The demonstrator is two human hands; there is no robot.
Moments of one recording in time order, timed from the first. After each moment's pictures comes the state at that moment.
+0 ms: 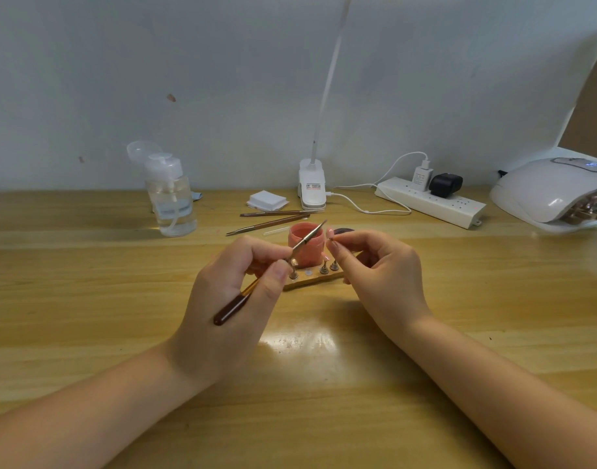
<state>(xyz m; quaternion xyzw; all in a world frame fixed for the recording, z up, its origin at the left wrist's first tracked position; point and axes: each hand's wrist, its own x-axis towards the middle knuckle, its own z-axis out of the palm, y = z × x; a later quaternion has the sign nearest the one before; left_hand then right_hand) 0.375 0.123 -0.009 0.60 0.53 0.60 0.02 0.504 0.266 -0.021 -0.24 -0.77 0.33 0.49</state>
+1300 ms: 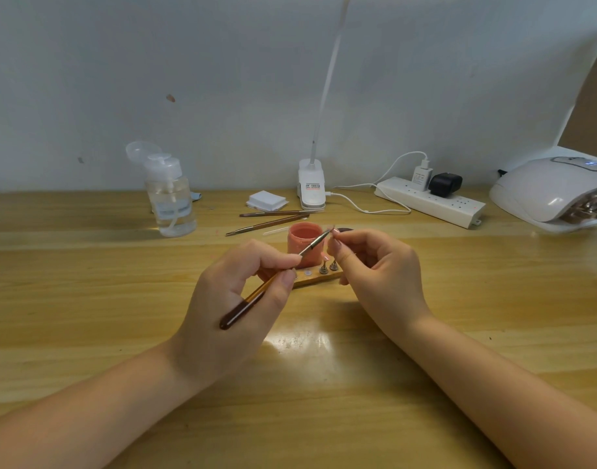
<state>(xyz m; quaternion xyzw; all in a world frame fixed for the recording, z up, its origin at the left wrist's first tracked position) 0.374 0.125 -0.008 0.63 0.52 0.57 0.00 0.504 0.264 -0.020 -0.23 -0.75 0.37 0.49</state>
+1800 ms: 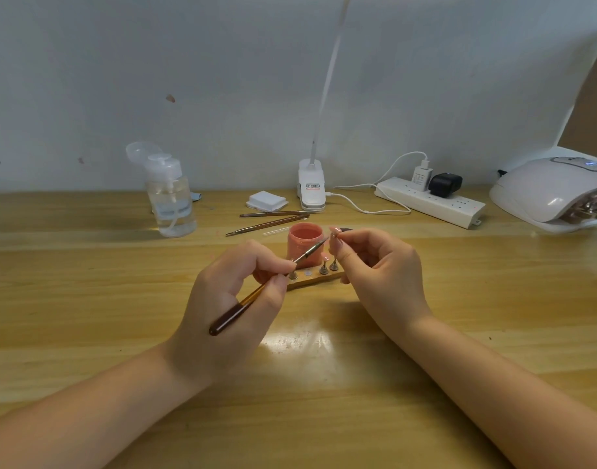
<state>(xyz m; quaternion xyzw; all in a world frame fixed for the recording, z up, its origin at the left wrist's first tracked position) 0.372 0.124 -0.009 0.63 0.51 0.58 -0.01 0.505 0.264 -0.020 -0.24 -0.75 0.37 0.50</state>
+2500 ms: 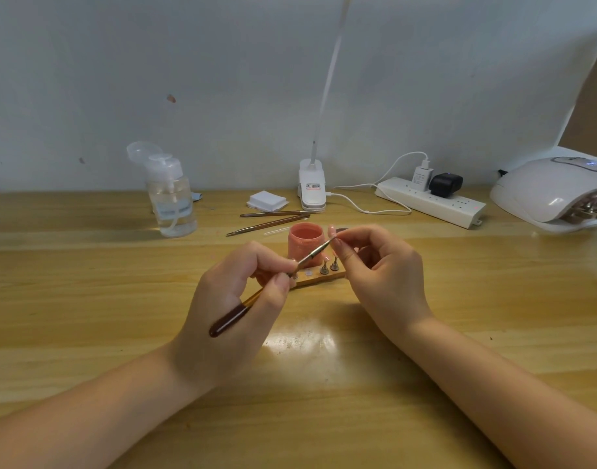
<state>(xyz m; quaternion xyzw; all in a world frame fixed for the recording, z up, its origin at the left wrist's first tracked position) 0.376 0.123 -0.008 0.62 0.52 0.58 0.02 0.505 0.266 -0.021 -0.22 -0.78 0.29 0.51</state>
